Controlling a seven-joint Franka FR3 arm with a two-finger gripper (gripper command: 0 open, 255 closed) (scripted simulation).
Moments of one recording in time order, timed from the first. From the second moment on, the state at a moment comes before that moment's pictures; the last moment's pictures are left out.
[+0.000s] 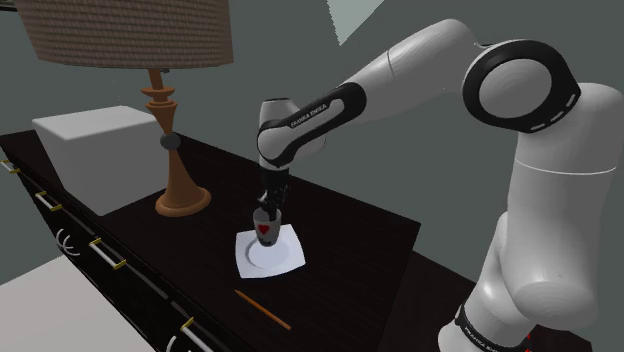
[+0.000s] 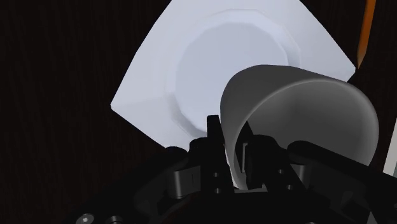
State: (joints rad) arm 0.20 0.24 -0.04 -1.99 0.14 2.19 -0.07
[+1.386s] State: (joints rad) arm 0.20 0.27 -0.04 -2.01 0.15 2.24 -0.08
